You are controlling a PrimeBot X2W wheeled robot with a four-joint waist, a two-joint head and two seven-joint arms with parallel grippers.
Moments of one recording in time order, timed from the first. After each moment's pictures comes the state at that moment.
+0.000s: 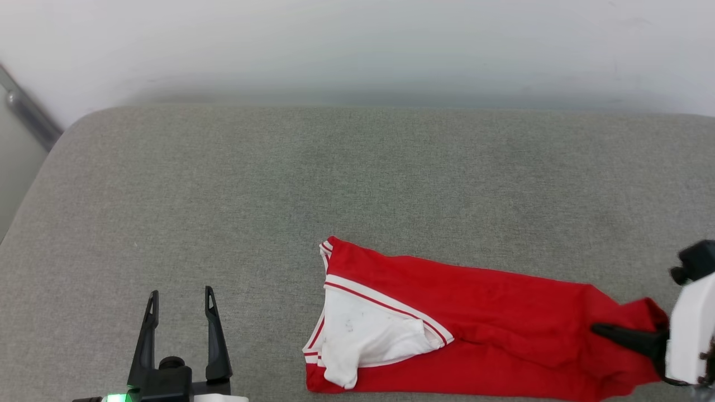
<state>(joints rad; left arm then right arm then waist) 0.16 0.17 -0.17 -0.13 -0.01 0.35 -0.26 -0.25 -0.83 0.50 0.16 1.35 0.13 0.64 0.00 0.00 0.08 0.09</state>
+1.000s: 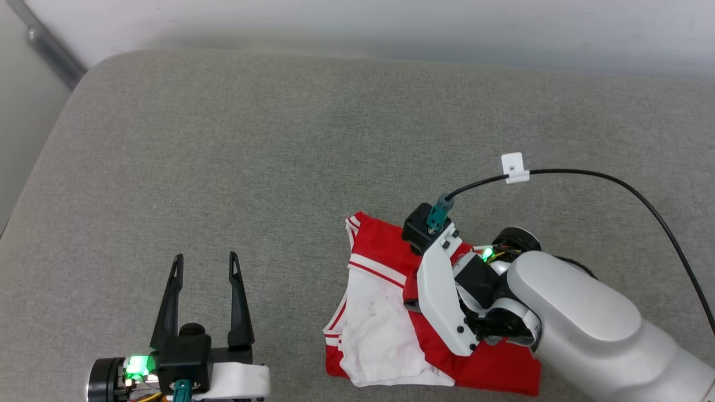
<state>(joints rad) 0.05 0.13 -0.19 -0.10 0.00 0.30 -0.26 -0.76 -0.31 0.99 0.36 0.88 0.13 0.78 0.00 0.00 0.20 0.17</state>
